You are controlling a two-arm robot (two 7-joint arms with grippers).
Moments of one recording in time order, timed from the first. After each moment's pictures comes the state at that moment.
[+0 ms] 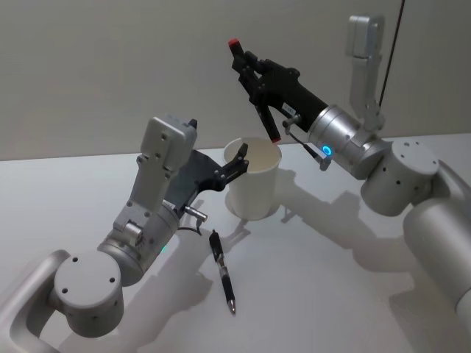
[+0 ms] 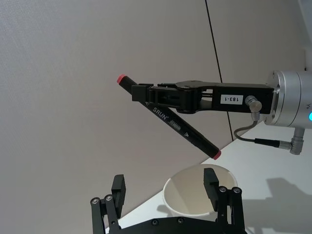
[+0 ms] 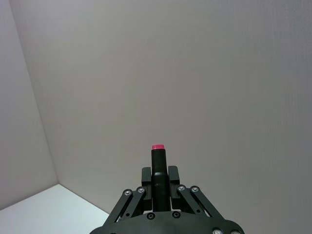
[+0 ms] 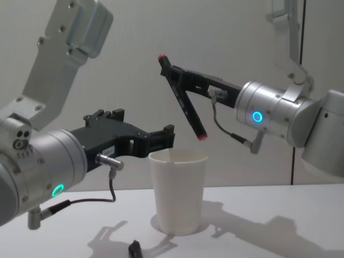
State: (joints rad) left arm -0.24 0.38 0.45 -1.63 -0.20 0.01 -0.01; right arm 0.72 0.01 -0.39 -0.88 0.52 -0.17 0.57
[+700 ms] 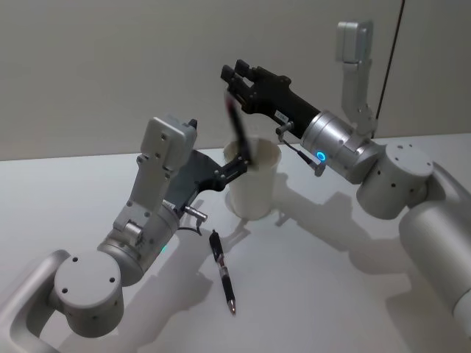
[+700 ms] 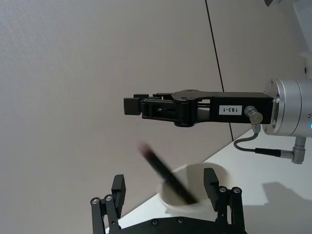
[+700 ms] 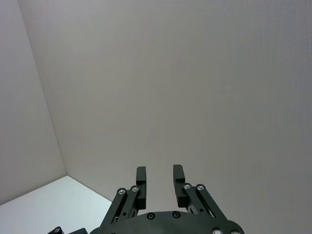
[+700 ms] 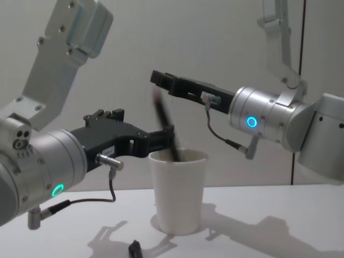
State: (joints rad) left arm -0.24 0.38 0.45 -1.63 -0.20 0.01 -0.01; right arm 0.72 0.01 -0.41 -0.88 0.52 -0.14 0.58
